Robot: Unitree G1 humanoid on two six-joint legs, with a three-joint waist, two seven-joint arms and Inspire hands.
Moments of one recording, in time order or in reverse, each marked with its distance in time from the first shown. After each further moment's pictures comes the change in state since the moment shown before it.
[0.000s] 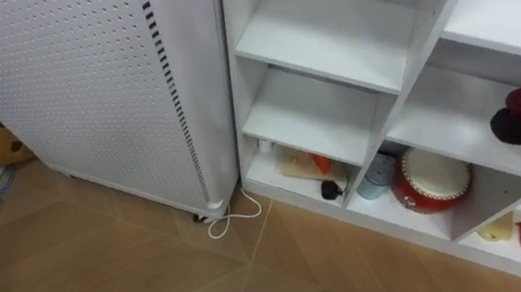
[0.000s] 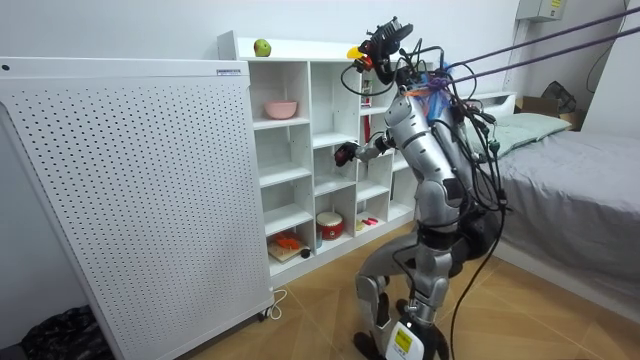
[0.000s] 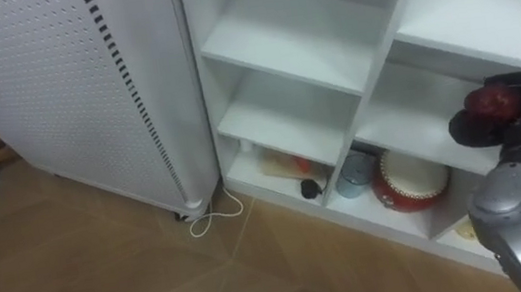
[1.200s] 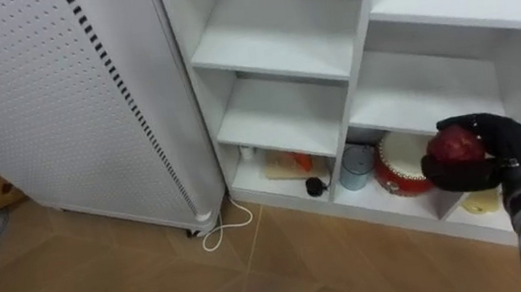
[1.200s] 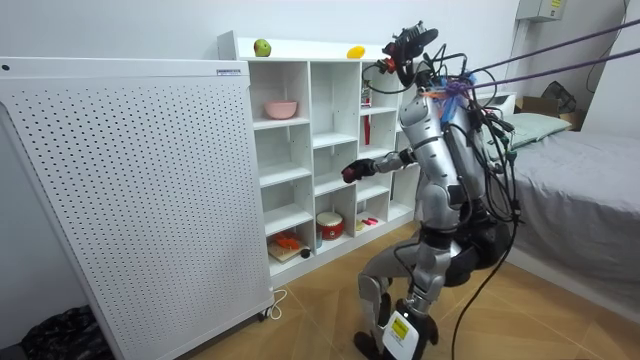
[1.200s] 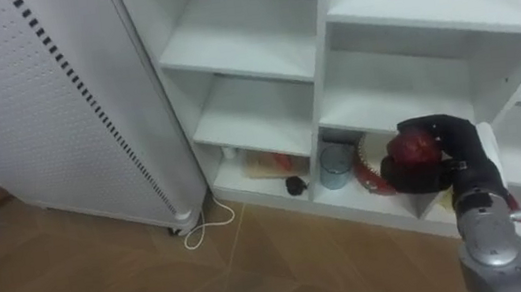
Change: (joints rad) left arm -0.106 -0.162 0.035 0.126 -0.004 -0.097 -0.045; right arm 0.200 0.086 -0.187 -0.214 -0.051 -0.115 0.372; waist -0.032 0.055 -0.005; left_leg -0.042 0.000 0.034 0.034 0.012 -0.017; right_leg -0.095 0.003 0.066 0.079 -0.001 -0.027
